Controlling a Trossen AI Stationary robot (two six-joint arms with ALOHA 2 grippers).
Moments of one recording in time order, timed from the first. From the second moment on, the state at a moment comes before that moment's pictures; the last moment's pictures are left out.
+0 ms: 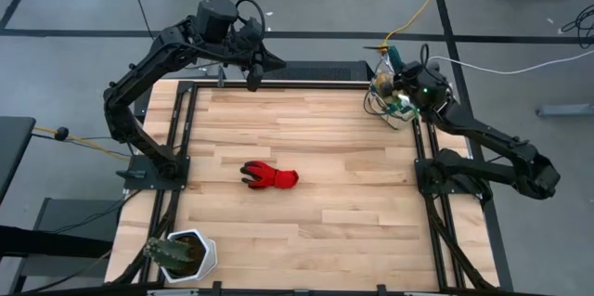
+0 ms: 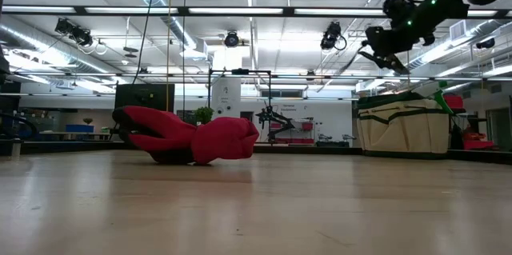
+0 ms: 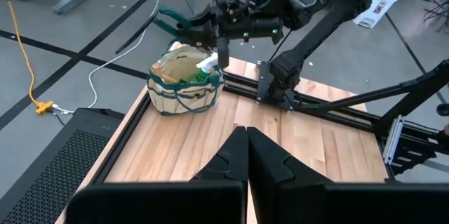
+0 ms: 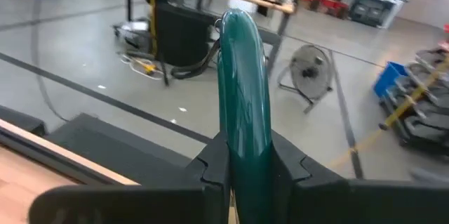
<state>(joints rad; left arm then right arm) 0.52 1.57 2.02 -0.89 0.36 -0.03 -0.78 0.86 0.60 0.04 0.48 -0.11</state>
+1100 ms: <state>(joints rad) 0.52 1.57 2.02 -0.89 0.39 -0.03 -0.82 0.86 0.53 0.15 0.37 -0.17</state>
